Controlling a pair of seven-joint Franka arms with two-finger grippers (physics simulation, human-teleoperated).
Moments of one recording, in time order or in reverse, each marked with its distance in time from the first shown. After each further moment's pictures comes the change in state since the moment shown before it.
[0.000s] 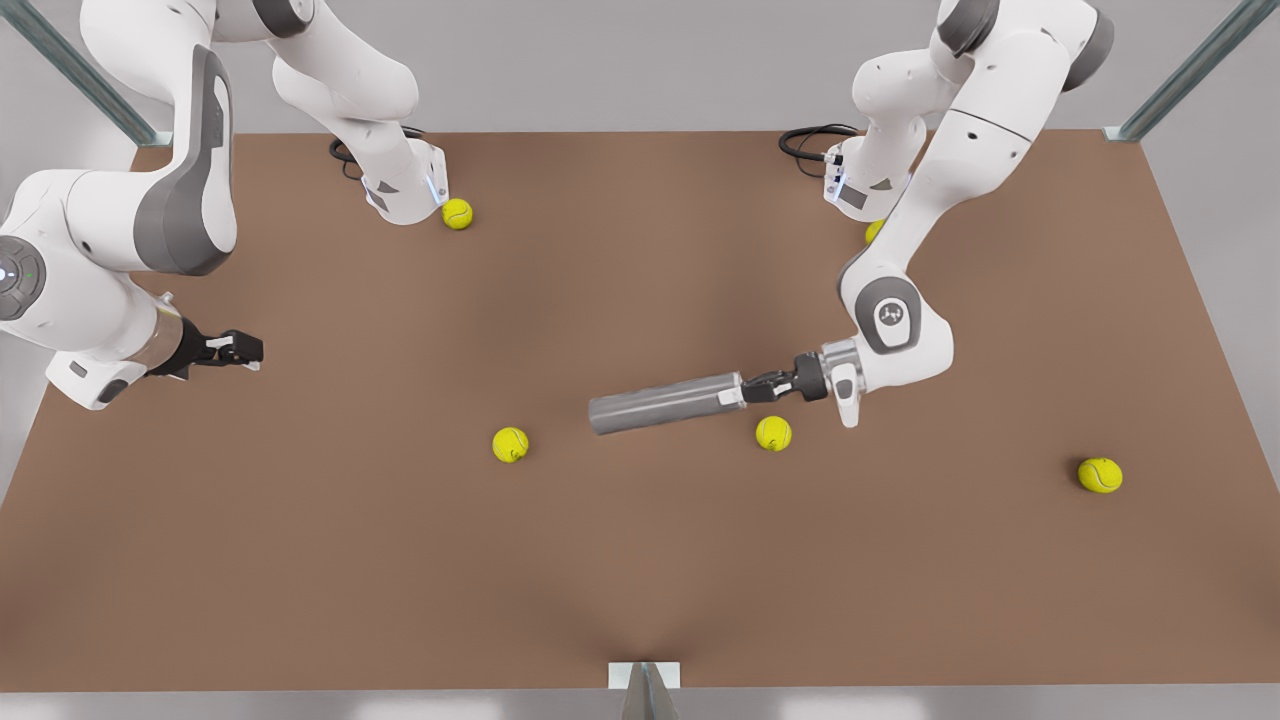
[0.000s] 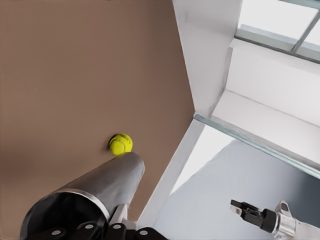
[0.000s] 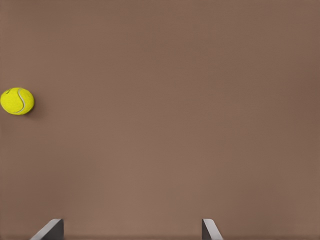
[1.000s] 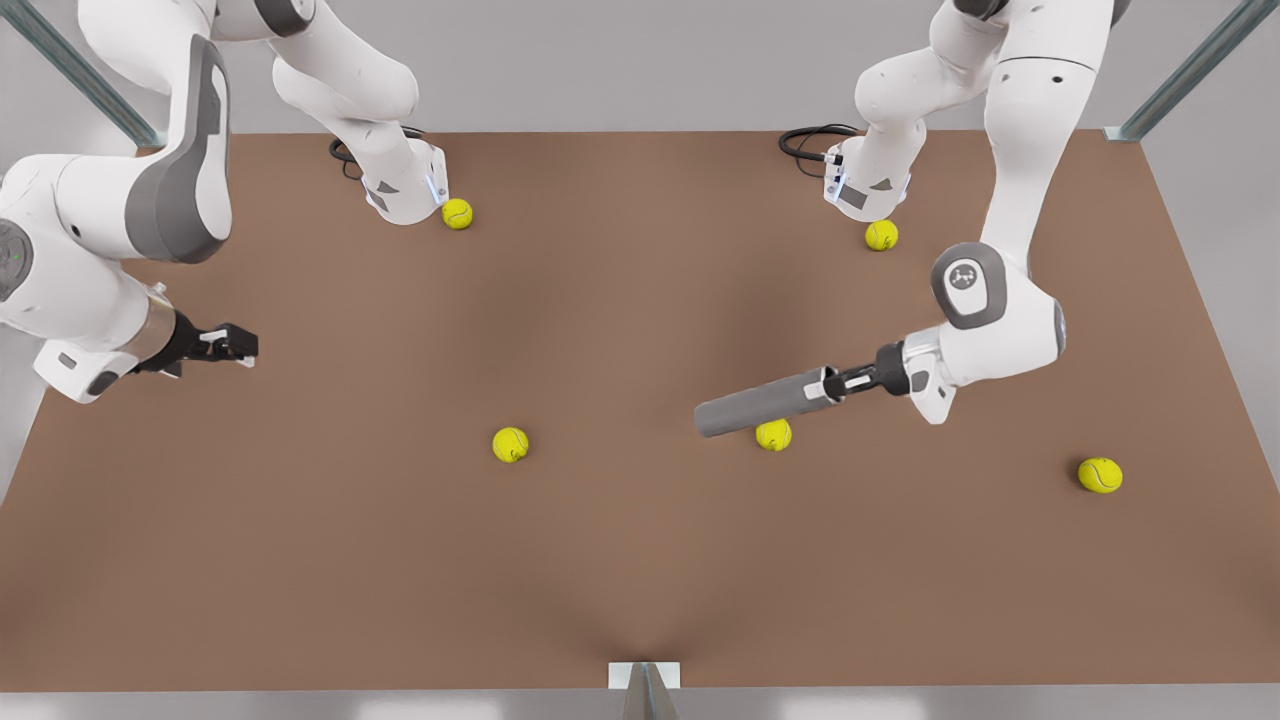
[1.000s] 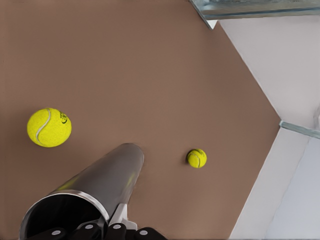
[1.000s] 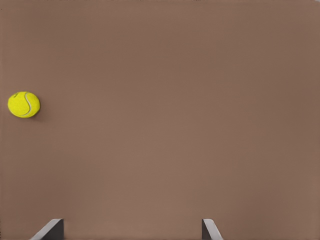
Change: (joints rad) left arm 0.189 -0.162 0.002 0.040 0.686 -0.141 -0.361; right arm 0.003 -0.005 0.015 0.037 0.001 -0.012 -0.009
